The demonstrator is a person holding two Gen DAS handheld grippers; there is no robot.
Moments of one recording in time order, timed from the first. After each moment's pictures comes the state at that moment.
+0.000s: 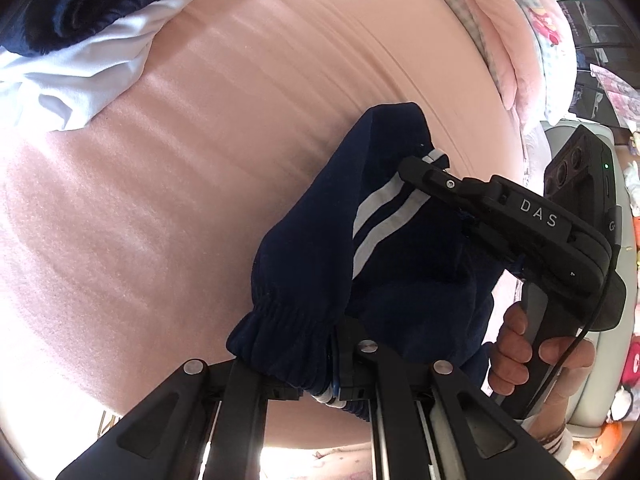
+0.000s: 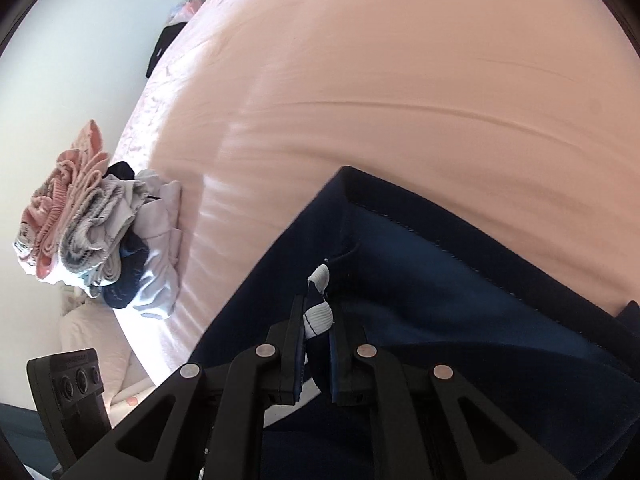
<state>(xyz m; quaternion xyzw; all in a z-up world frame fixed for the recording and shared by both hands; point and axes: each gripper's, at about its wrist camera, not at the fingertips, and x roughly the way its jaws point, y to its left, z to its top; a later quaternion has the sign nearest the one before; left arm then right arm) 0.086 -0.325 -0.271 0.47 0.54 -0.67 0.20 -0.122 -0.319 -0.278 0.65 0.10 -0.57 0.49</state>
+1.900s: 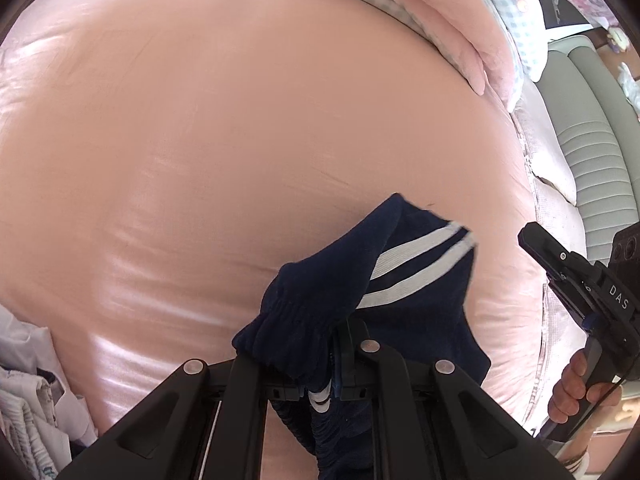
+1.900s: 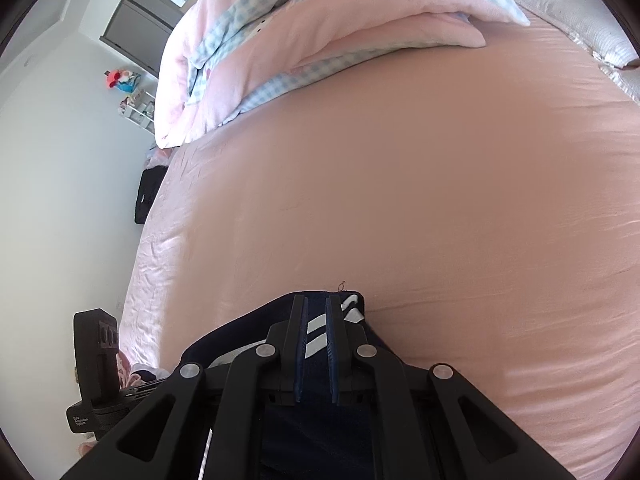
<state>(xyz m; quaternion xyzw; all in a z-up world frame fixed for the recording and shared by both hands) -0.142 -0.480 -0.237 0.53 0.37 -0.75 0.16 -0.309 -0.273 -0.194 0.56 -0.06 -0.71 0.43</state>
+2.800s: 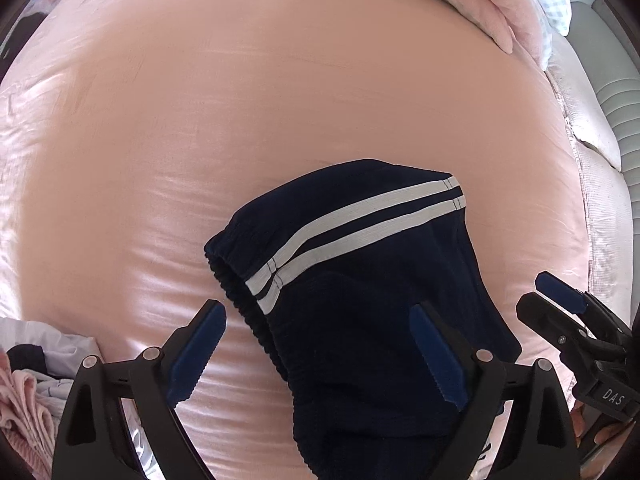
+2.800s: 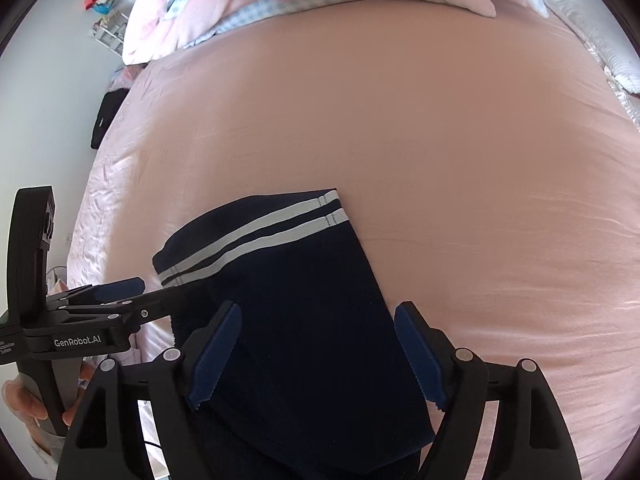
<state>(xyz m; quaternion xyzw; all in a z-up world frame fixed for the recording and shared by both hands) -0.185 -0.491 -0.231 0.62 0.29 -0.70 0.20 -0.288 -0.286 -0.211 0.62 0.09 -0.68 0.39</state>
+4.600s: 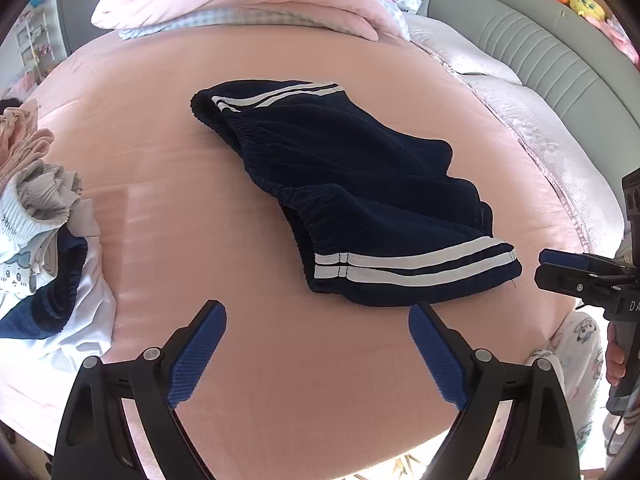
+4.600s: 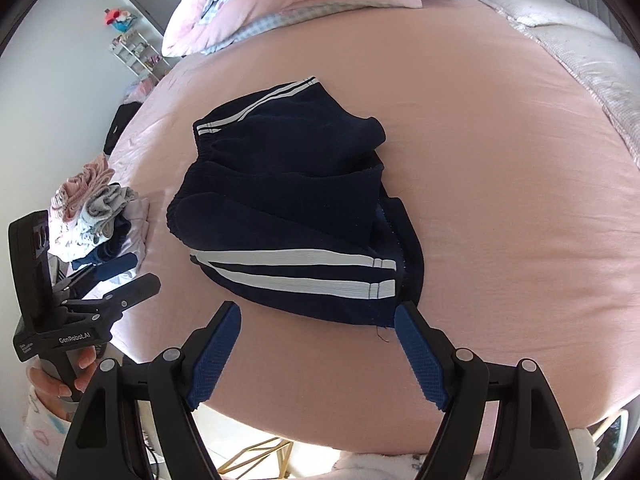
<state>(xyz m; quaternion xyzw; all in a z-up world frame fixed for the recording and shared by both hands) 0.038 -0.303 -0.215 0.49 0.17 -0.84 0.12 -0.104 -0.087 -0.207 0.56 0.06 -0.73 0.39</state>
